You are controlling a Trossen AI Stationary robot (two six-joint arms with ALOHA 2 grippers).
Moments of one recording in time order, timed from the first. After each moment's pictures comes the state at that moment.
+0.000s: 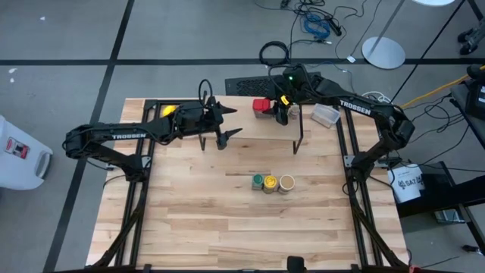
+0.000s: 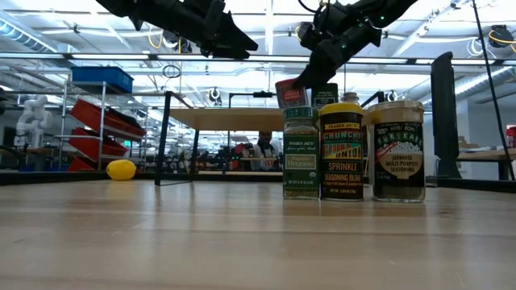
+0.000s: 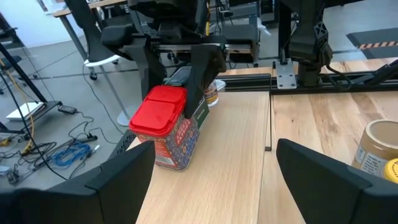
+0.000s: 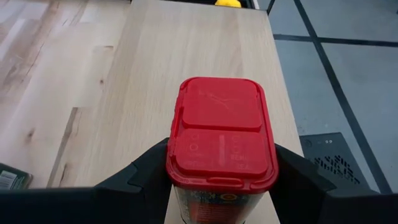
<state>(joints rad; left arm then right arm) 0.30 1.29 0.91 0.17 0.00 0.22 -0.66 1.55 1.31 -0.48 -0.41 -0.46</state>
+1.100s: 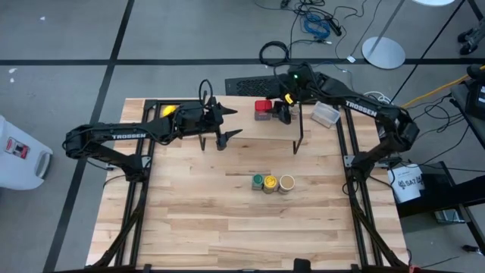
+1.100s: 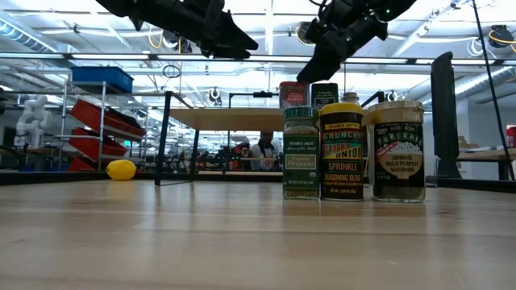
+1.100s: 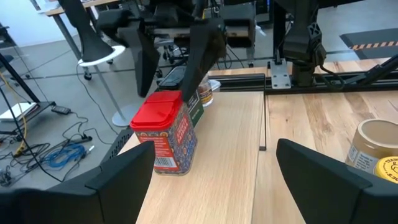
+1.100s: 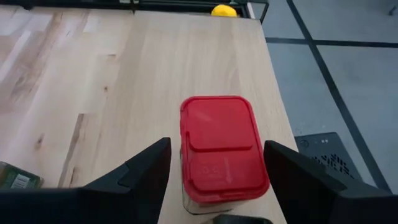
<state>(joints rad) 0.30 1.29 0.91 0.17 0.02 0.22 -0.66 1.50 1.32 -0.51 -0.42 -0.43</state>
